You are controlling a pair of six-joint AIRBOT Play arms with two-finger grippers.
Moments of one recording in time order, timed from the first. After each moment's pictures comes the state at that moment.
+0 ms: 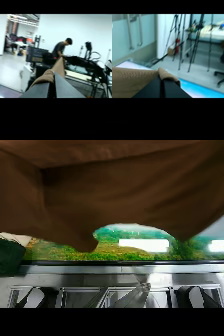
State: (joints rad) left arm 0.89 -0.95 1.45 -0.62 -1.78 -0.93; right arm -0.79 -0.73 1.53 -0.10 1.31 0.78
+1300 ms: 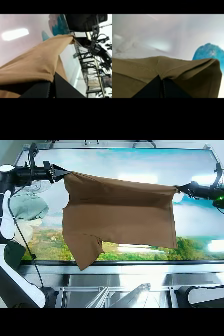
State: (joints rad) left arm 0.24 -2.10 2.00 0.24 -1.51 -1.06; right arm -0.43 -1.69 1.28 -0.34 1.05 0.71
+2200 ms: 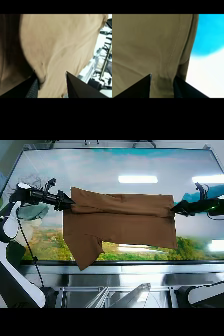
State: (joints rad) left arm 0.24 -2.14 1.78 0.59 -1.58 -1.15; right arm -0.44 -1.78 1.28 -0.72 1.20 0.86
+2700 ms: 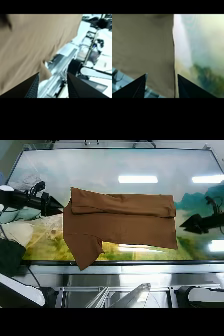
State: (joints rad) left arm 0.37 -1.89 1.47 0.61 -1.74 -1.15; right arm -0.58 -1.54 0.98 -0.91 1.40 0.96
